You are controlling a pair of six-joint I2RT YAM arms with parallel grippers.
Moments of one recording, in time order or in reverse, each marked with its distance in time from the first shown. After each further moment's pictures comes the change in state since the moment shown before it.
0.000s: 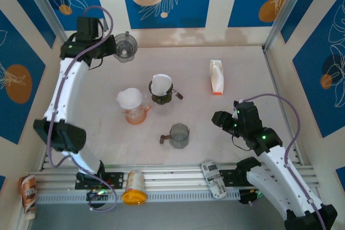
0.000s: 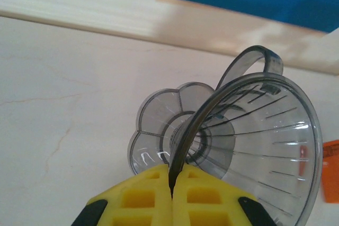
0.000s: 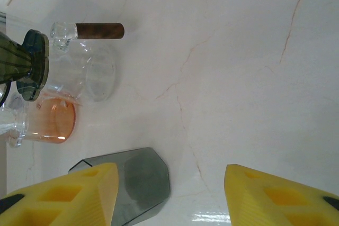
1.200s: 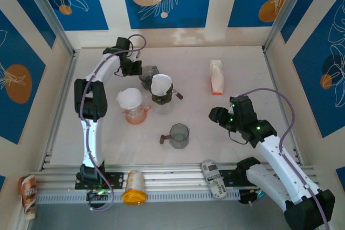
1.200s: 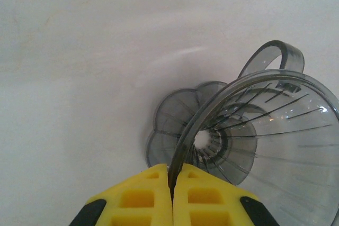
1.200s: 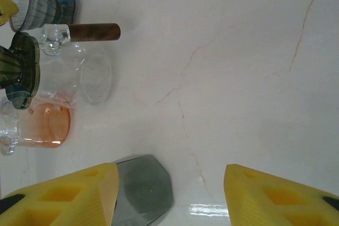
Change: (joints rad) left arm -0.039 0.618 0.061 0.070 0.239 0.208; right arm 0.009 0.143 0.039 0.056 0.000 0.000
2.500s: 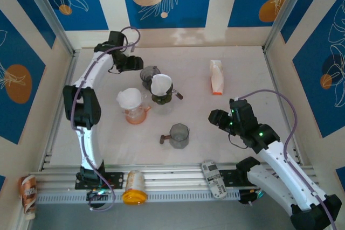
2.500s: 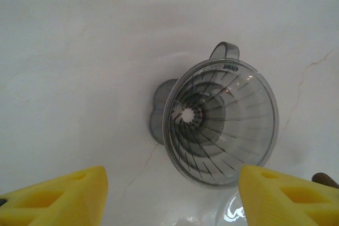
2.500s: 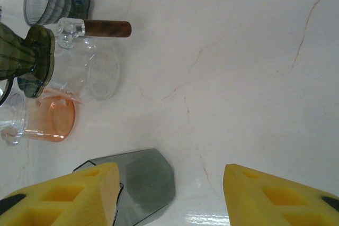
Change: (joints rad) left arm 0.001 -0.169 -0.048 -0.044 -0.031 -0.029; right arm 0.095 -0.073 0.006 -0.038 0.092 0.033
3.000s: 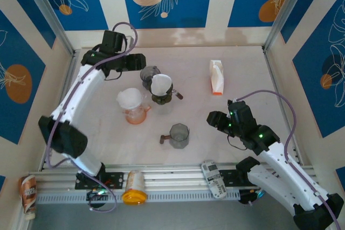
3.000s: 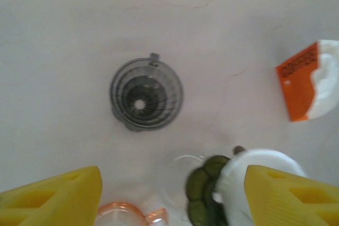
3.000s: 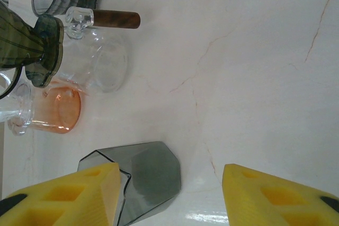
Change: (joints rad) left arm -0.125 -0.414 -0.183 0.005 -0.142 -0.130; right arm 0.062 -0.023 -0.005 -0.001 0.019 0.027
